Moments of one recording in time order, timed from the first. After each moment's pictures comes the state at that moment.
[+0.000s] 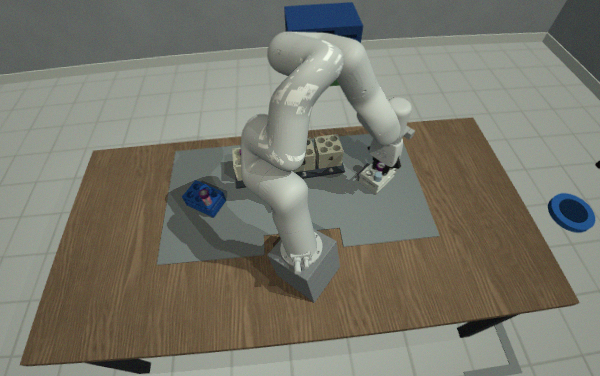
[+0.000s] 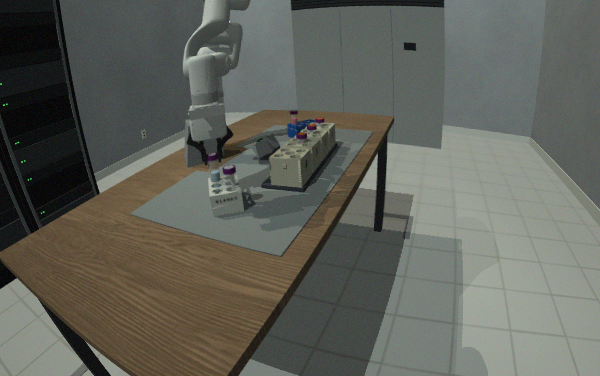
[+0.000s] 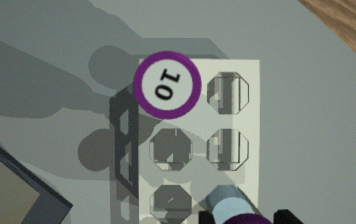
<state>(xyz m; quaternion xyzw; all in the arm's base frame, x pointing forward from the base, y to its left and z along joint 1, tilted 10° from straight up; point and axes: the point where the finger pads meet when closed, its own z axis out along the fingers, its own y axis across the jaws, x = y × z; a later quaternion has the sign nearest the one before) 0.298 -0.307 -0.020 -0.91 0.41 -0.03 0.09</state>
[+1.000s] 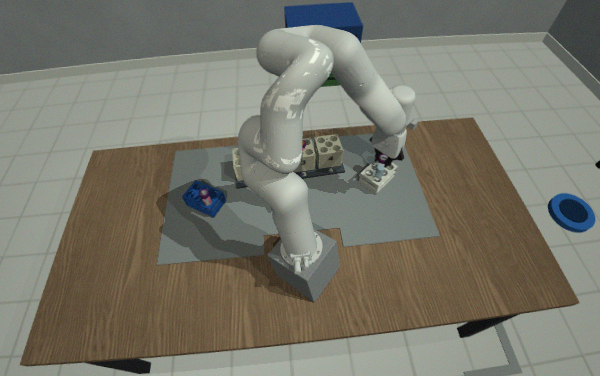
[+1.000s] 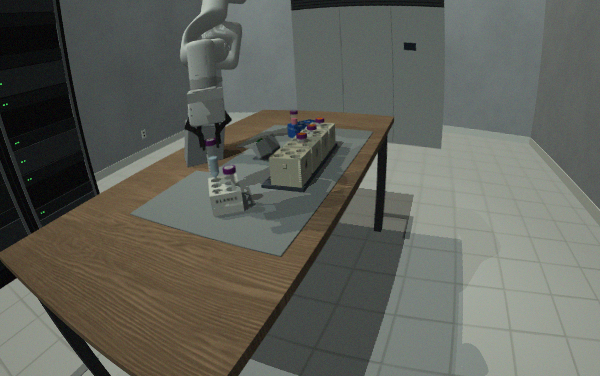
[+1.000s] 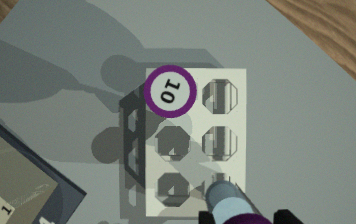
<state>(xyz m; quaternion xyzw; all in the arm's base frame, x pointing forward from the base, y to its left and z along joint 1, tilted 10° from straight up) 0.293 -0.313 0.023 -0.91 0.41 -0.03 0.09</state>
